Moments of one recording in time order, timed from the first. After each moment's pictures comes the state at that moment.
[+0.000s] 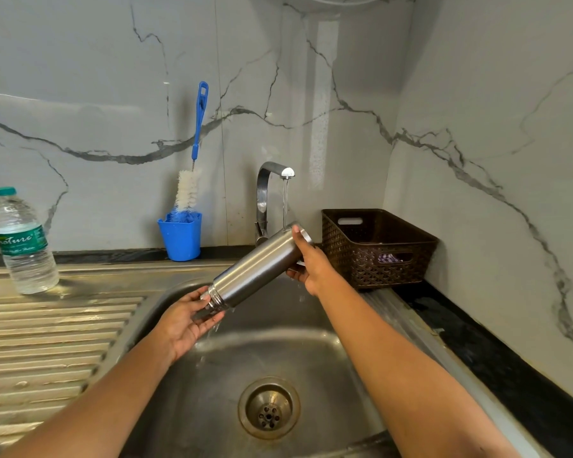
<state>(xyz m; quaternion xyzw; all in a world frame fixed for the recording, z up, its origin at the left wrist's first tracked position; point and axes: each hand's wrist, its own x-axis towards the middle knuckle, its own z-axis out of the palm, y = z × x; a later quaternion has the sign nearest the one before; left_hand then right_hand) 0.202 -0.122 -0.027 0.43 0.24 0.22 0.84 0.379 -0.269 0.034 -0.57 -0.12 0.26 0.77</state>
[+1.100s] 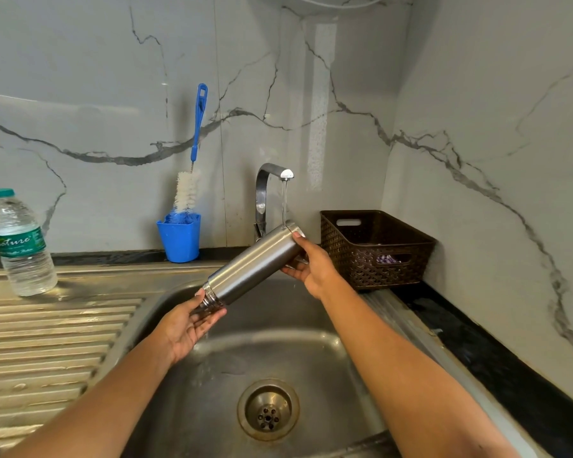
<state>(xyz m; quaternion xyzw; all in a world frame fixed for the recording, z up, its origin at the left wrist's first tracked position) 0.199 -0.122 -0.027 0.39 0.24 0.20 0.87 0.377 -0.276 0.034 -0.47 -0.14 0.28 0.82</state>
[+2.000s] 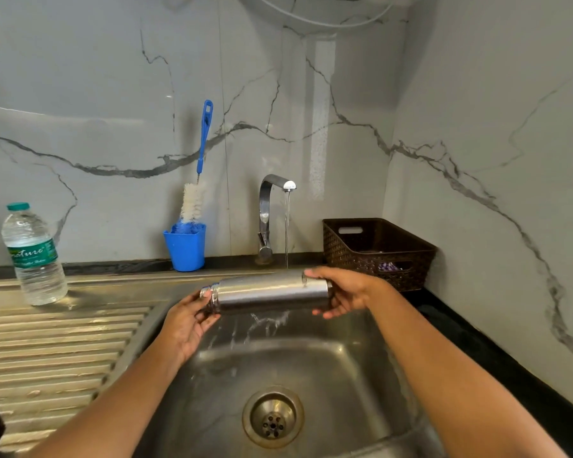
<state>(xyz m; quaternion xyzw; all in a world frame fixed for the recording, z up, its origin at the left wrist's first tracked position) 0.203 -0.126 -0.014 0.42 0.22 0.30 0.82 0.394 -0.344 0.045 -0.72 -0.24 0.43 0.48</state>
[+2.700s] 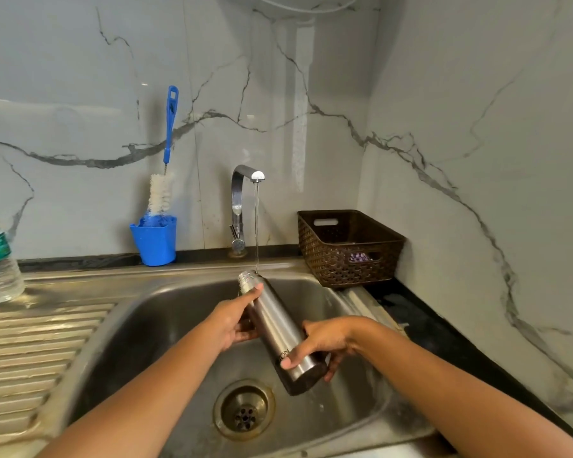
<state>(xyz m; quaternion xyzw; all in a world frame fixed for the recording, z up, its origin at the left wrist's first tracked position) 0.266 -0.214 -0.012 0.58 0.30 0.08 0.75 0.353 -0.388 -0.003 -0.80 -0.31 0.45 0.26</state>
